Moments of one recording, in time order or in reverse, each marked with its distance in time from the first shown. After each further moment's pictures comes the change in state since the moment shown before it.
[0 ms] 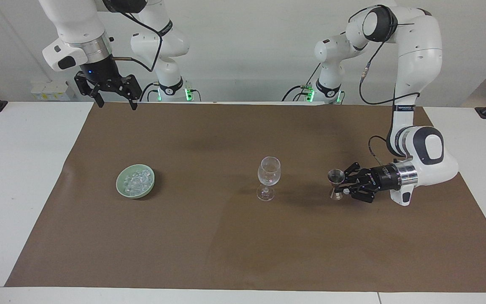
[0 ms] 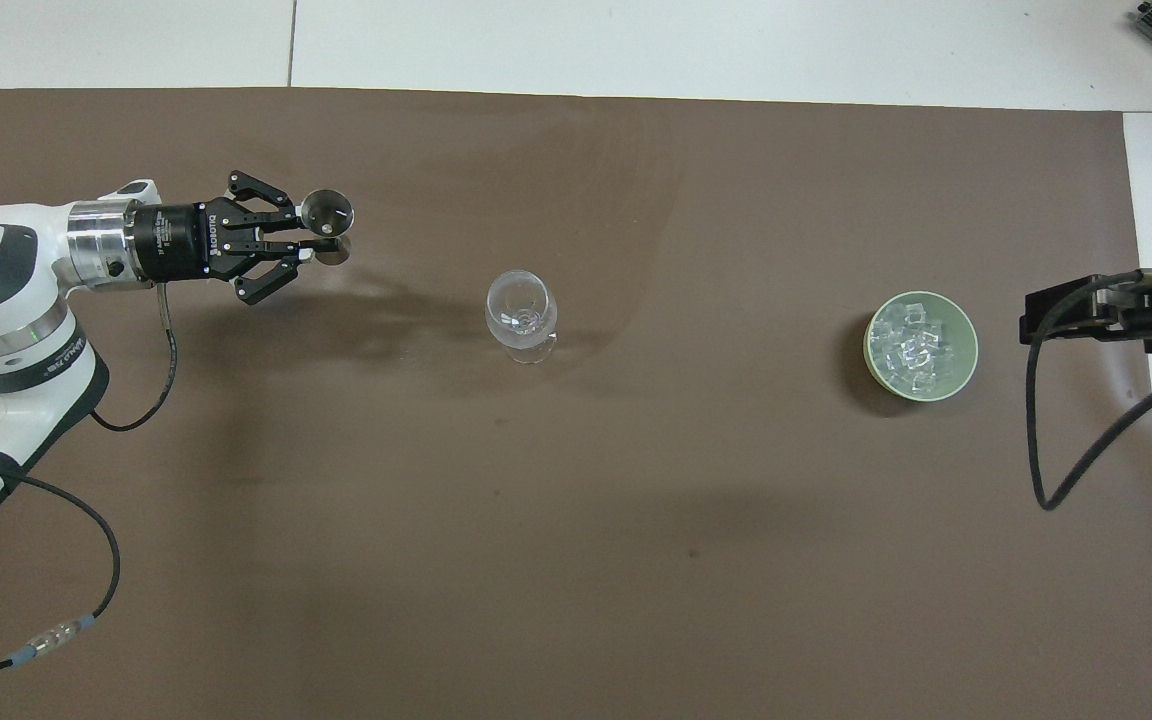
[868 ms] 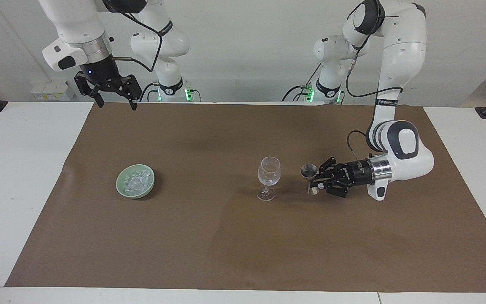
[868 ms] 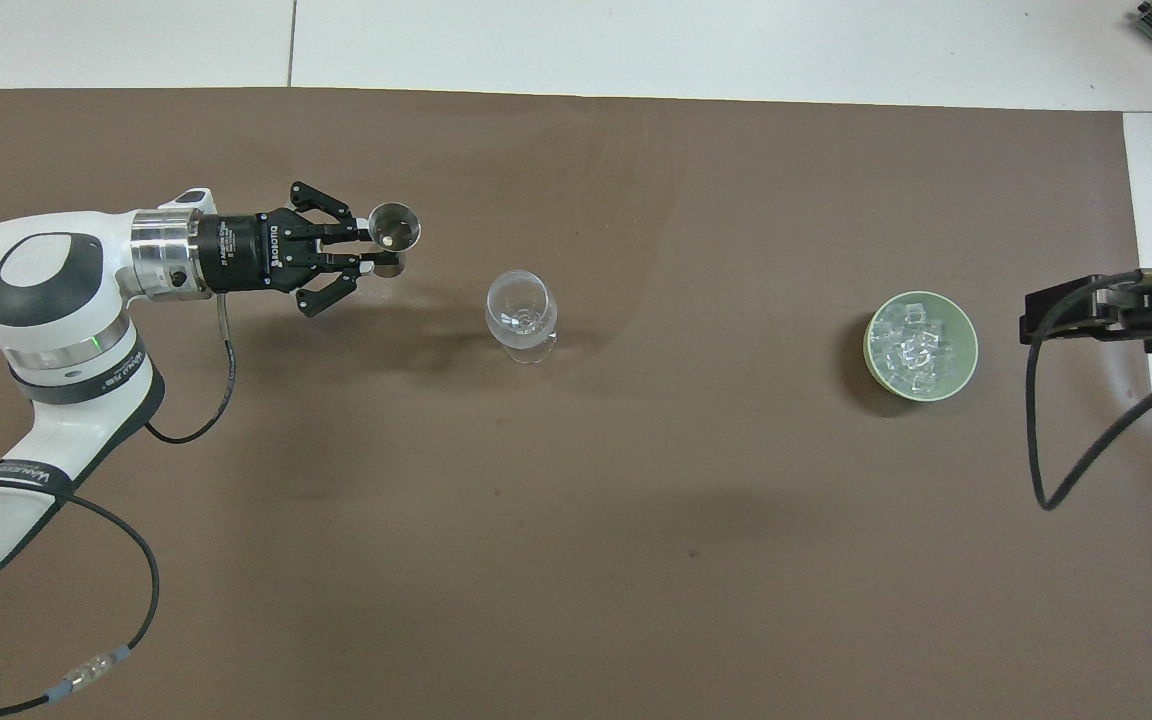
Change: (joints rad) left arm -0.132 -0.068 0.000 -0.071 -0.056 0.111 0.000; right arm 0.000 0.000 0.000 0.000 0.000 0.000 0.000
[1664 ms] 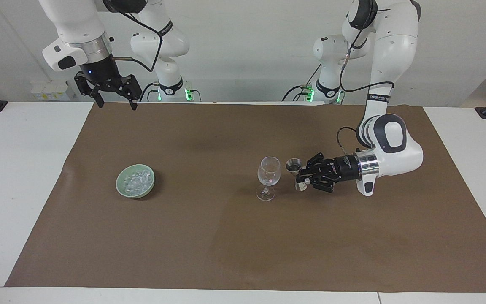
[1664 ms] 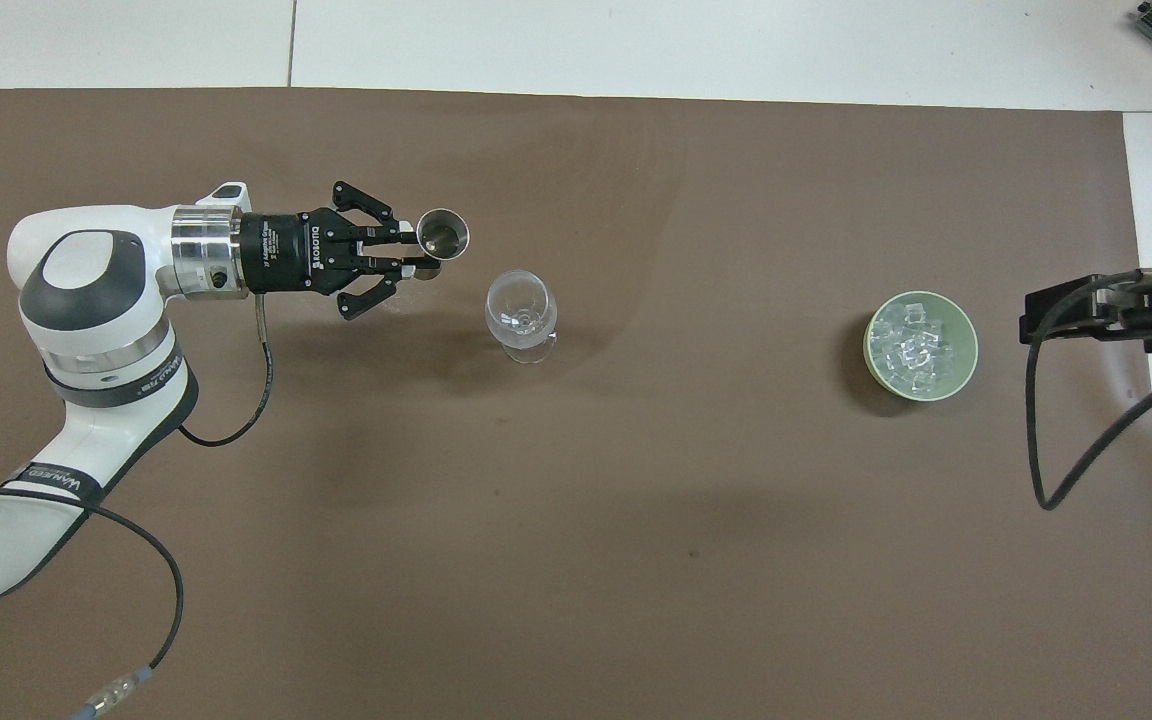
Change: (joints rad) left arm -0.064 -0.038 0.004 -0.005 -0.001 0.051 0.000; right arm 0.000 0.000 0.000 0.000 0.000 0.000 0.000
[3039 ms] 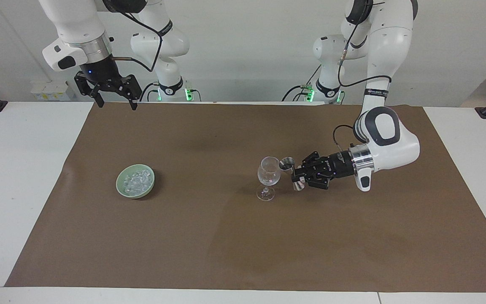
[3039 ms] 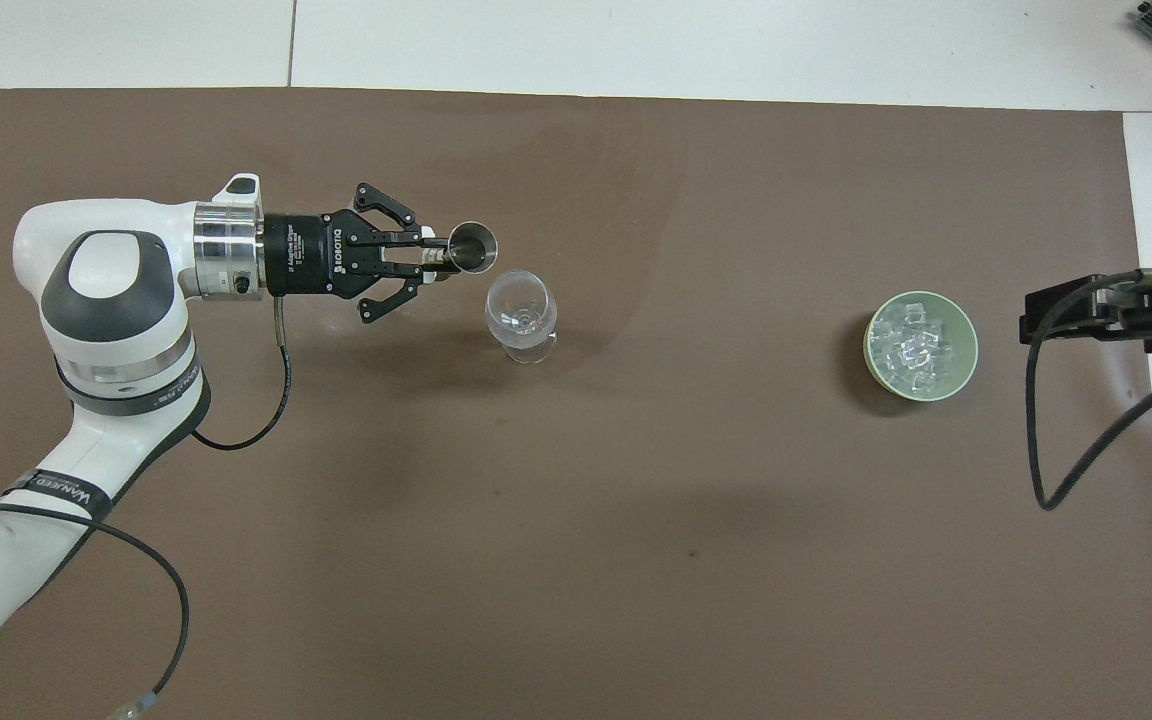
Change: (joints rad) left arm -0.044 -0.046 0.007 -0.017 0.077 0.086 0.023; right arm 0.000 0.000 0.000 0.000 0.000 0.000 0.000
